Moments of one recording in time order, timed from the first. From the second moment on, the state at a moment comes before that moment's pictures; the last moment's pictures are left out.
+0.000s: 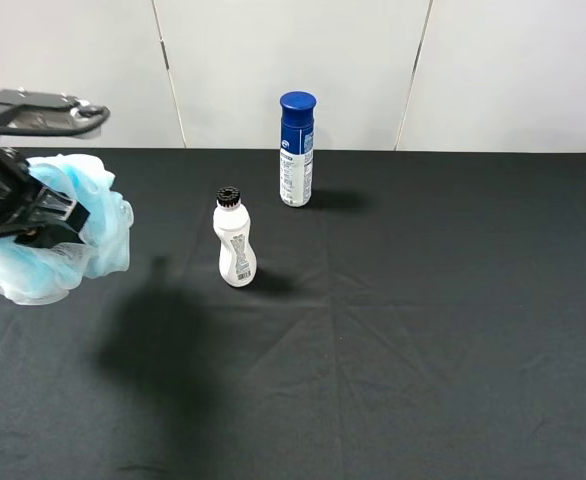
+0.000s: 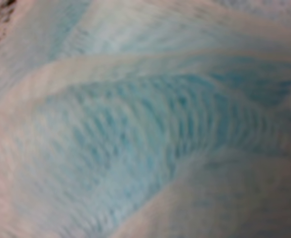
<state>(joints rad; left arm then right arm) -0.25 1.32 -0.78 -0.07 0.68 0.12 -0.06 -0.01 -0.50 0.02 1.02 -0.01</state>
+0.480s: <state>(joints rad) -0.25 1.21 -0.79 -0.30 0.77 0.24 -0.06 -0.01 -0.50 0.02 1.01 -0.01</state>
